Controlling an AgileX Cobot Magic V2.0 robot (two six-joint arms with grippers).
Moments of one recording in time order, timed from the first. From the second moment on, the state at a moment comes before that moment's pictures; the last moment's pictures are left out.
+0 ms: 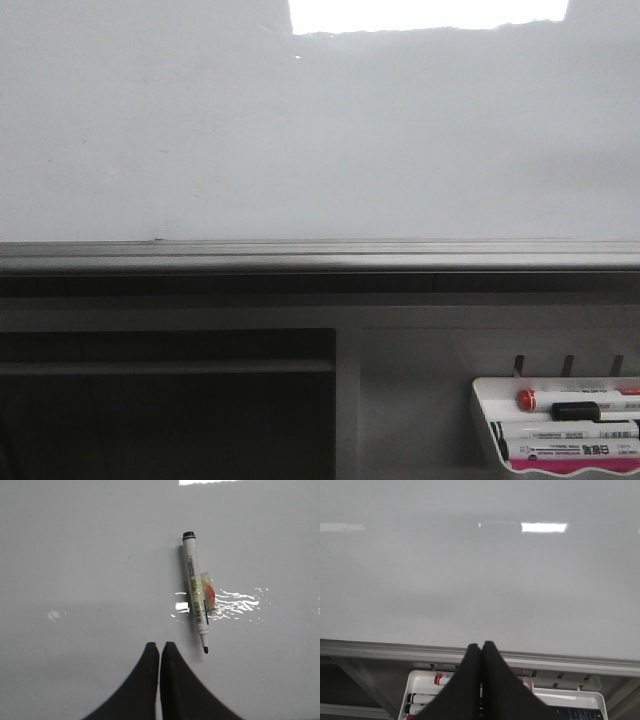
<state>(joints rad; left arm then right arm) -0.01 0.39 -0.47 -0.08 0.31 0.08 0.13 0.54 -0.53 -0.12 0.50 0.11</state>
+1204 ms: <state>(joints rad) -0.11 0.96 -0.69 -0.12 0.27 0.08 0.02 0.64 -0.57 -0.25 0.52 0.28</state>
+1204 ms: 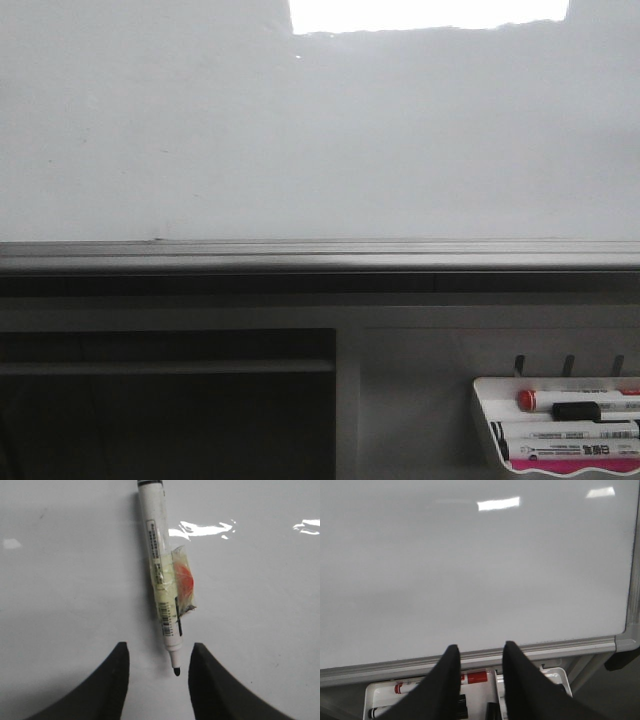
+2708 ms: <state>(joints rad) -0.12 1.26 -0.90 -0.06 0.39 0.08 0.02 0.64 -0.57 -0.25 0.55 0.28</state>
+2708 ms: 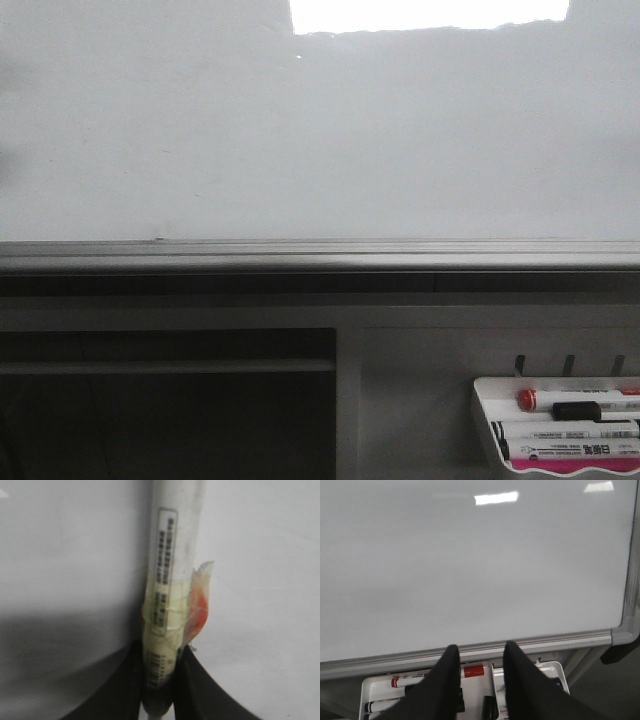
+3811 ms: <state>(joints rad) -0.74 1.20 -1.11 -0.20 1.03 0.73 0.62 1.22 -1.18 0.26 0.97 -0.60</state>
